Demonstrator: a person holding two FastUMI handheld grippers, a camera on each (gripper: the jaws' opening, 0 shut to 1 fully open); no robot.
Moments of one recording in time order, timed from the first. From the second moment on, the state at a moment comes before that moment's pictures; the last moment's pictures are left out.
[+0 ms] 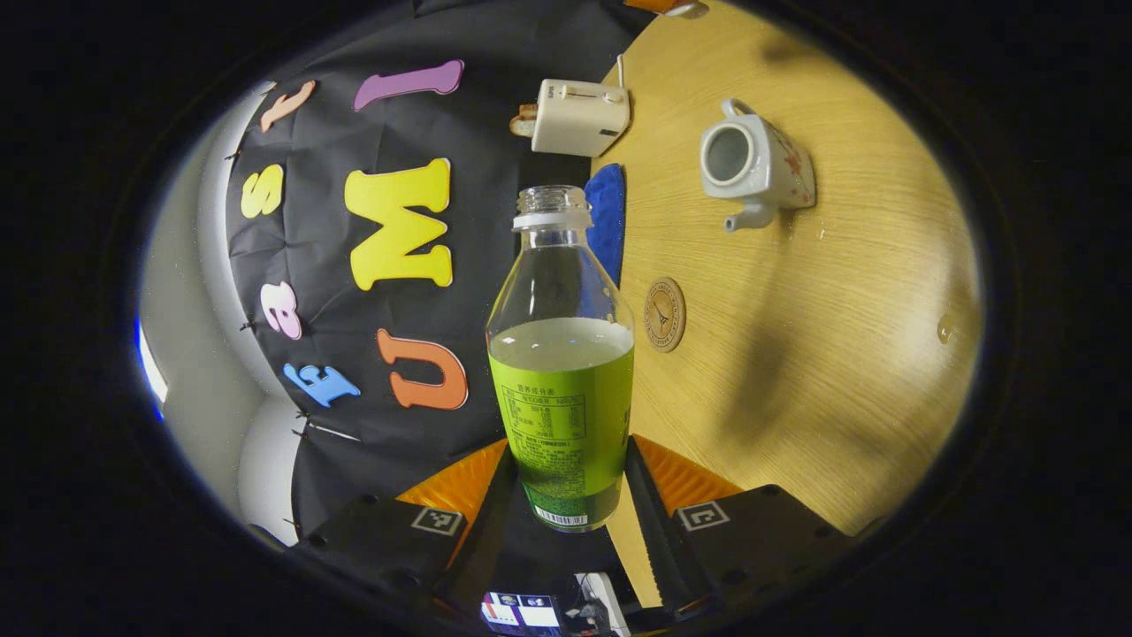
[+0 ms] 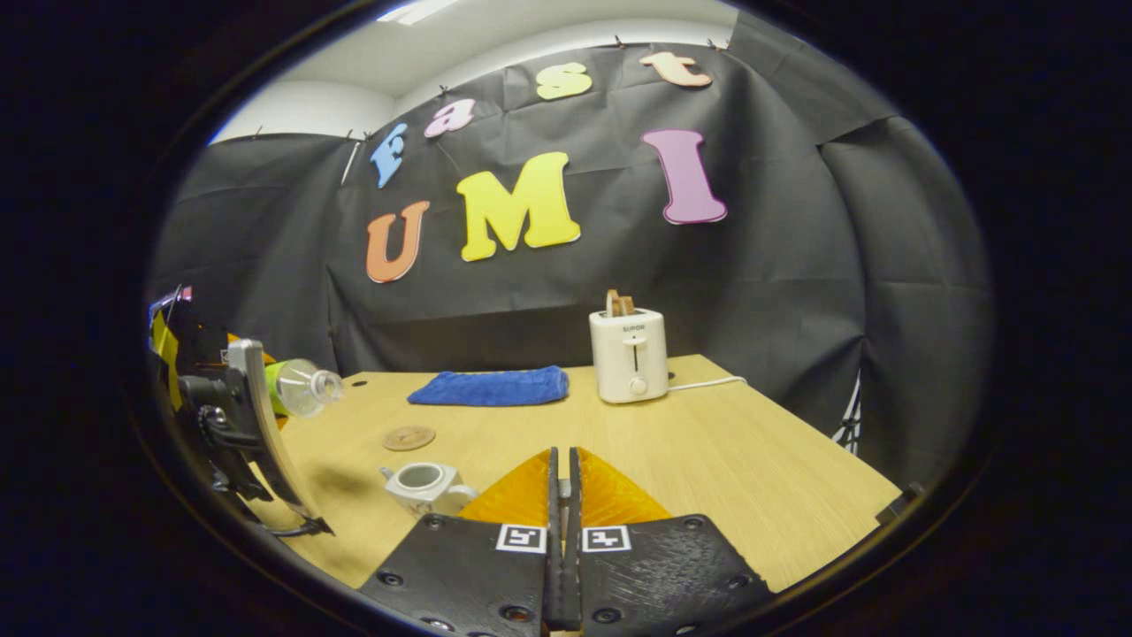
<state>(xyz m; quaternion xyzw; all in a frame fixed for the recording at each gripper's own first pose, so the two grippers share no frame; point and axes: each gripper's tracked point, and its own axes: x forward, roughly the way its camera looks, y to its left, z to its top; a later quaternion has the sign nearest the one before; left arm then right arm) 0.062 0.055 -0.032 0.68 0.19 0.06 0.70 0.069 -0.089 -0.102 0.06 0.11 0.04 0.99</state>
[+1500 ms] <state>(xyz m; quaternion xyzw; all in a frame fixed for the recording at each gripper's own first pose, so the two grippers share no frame) 0.098 0.008 -0.021 0.86 0.17 0.02 0.48 0.067 -0.109 -0.092 0.07 0.10 0.02 0.99</state>
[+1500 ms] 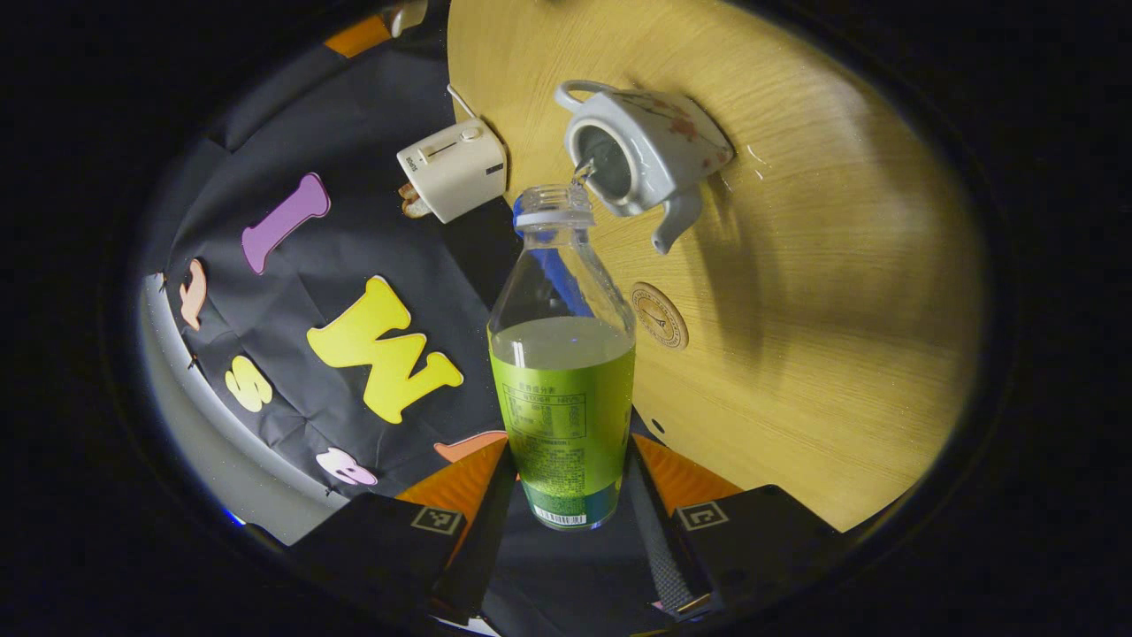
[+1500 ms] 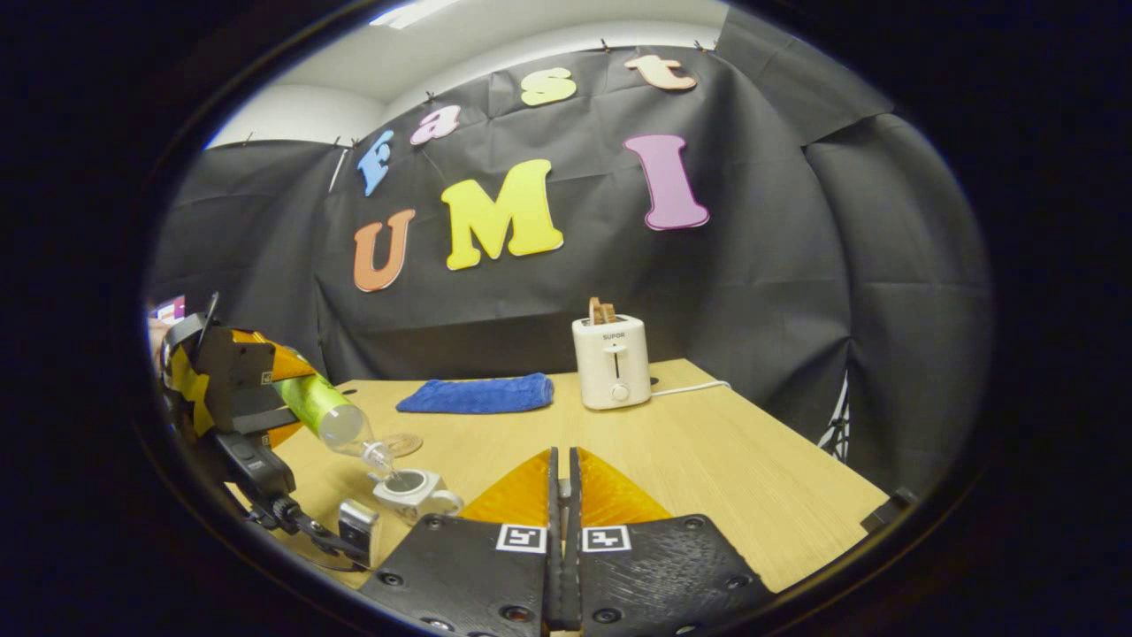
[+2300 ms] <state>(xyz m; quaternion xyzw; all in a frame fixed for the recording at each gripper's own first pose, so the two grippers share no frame) 0.109 -0.012 0.017 0.91 0.11 0.05 0.40 0.066 -0.114 -0.089 0.07 0.10 0.02 0.99</state>
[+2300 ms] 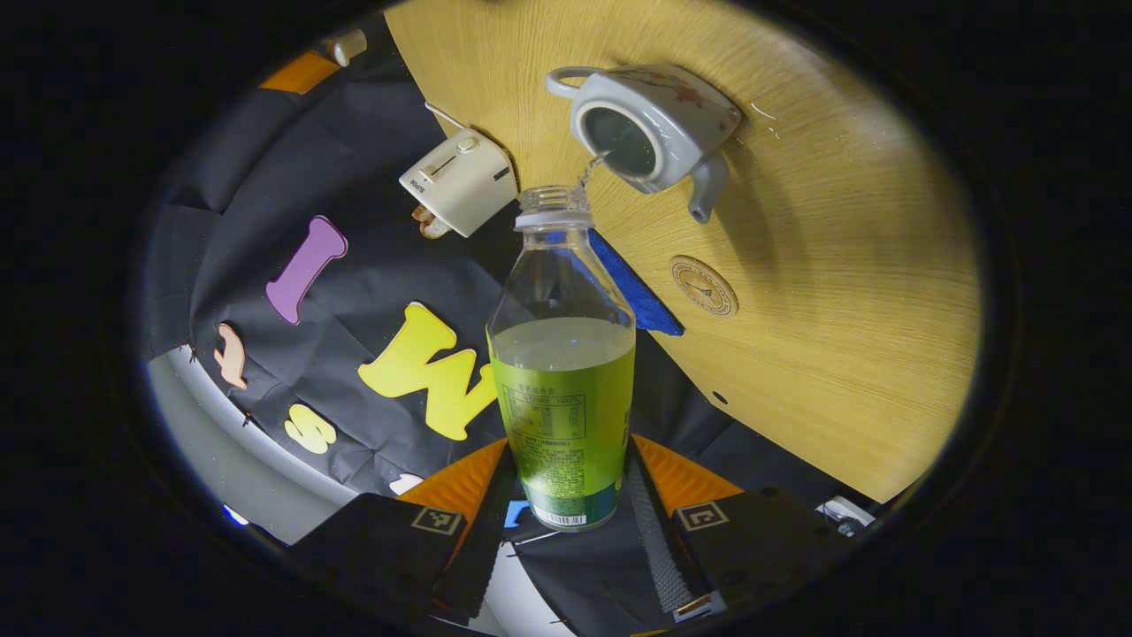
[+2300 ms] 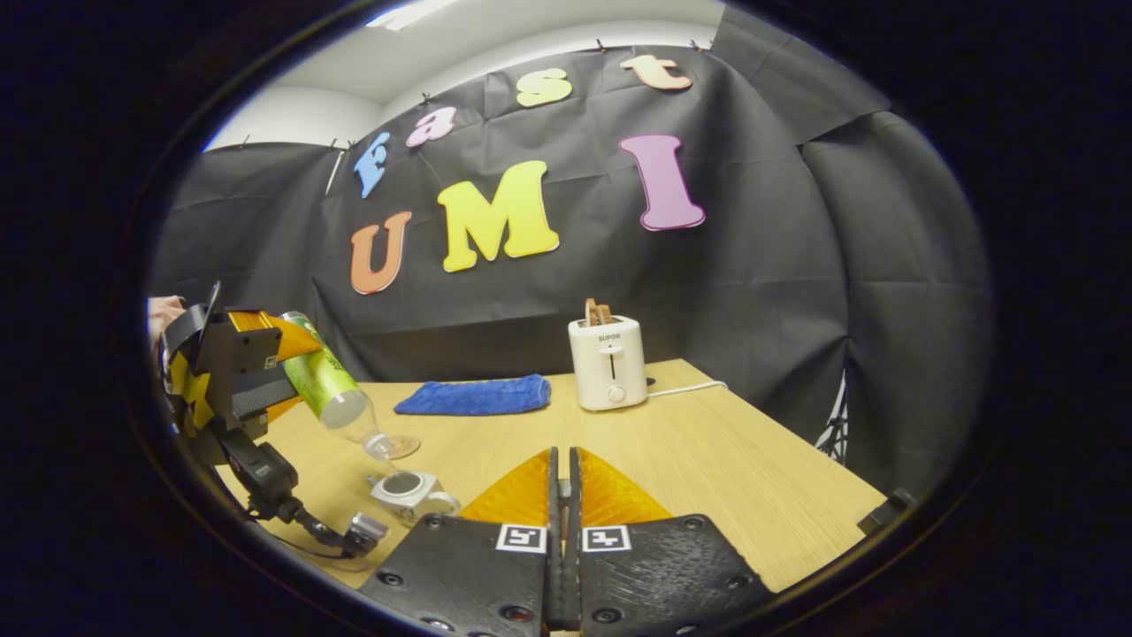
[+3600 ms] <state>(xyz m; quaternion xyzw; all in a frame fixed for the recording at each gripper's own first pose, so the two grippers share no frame) 0.047 0.043 -0.067 0.42 0.21 0.01 0.88 0.057 -0.101 -0.071 0.08 0.09 0.03 0.99</state>
